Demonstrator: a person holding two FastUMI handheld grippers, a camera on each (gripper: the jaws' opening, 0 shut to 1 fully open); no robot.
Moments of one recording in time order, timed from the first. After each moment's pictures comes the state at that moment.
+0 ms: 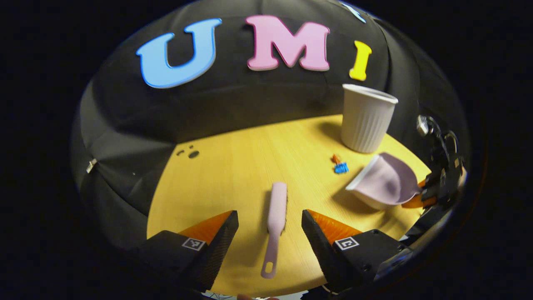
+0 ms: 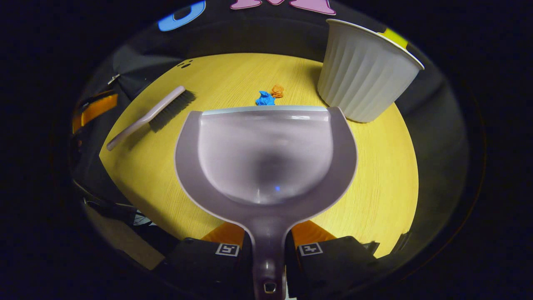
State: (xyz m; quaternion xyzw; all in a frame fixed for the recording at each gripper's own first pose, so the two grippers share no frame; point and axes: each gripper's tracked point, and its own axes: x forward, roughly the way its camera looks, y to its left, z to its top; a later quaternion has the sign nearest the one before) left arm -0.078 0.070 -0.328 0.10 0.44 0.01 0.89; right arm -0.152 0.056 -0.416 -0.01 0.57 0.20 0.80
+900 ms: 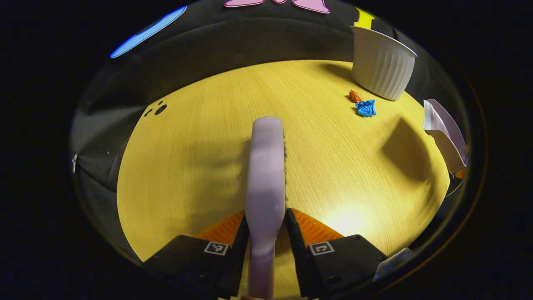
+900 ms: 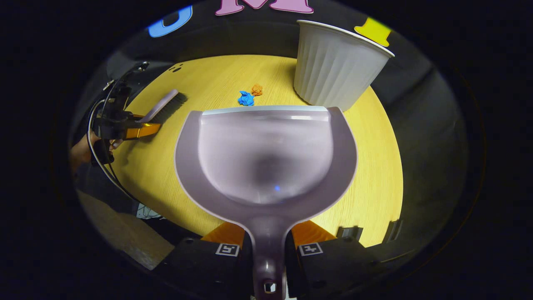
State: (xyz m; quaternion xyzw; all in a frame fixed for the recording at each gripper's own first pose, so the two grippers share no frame) left arm -0.069 0.089 -0.462 0.11 0.57 0.01 0.82; right arm -0.167 0.010 -0.394 -0.02 0.58 0.17 0.79
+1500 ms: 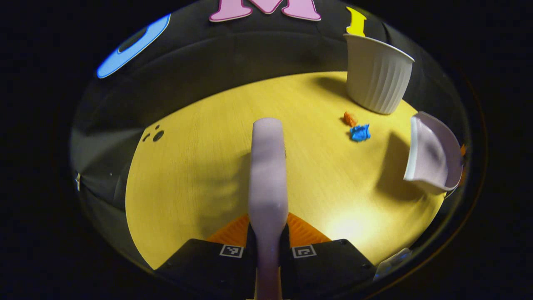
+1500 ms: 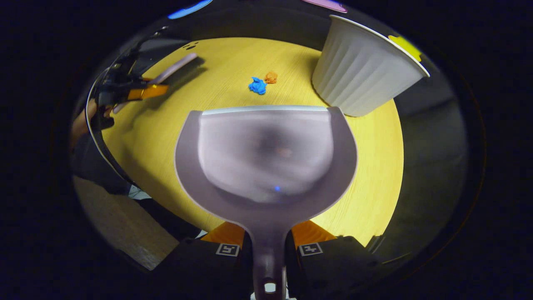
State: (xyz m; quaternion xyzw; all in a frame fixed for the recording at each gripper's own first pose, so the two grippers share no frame) left arm 0.008 0.062 -0.423 0.13 0.51 -0.02 0.85; right arm -0.156 0.007 -0.405 -0.09 0.64 0.23 0.73
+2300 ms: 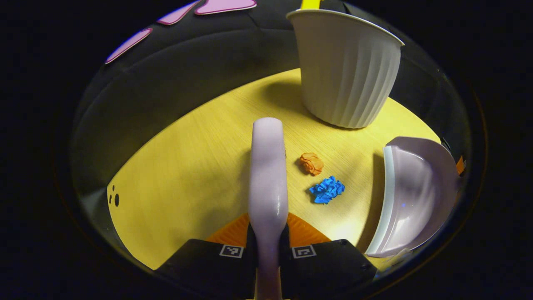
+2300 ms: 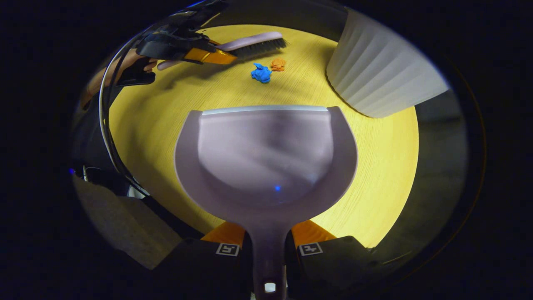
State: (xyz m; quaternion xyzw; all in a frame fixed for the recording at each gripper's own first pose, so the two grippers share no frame) left arm 0.111 -0.055 -0.489 0.19 0.54 -0.16 0.81; right arm -0.134 0.004 -0.432 -0.10 0.66 0.28 0.69
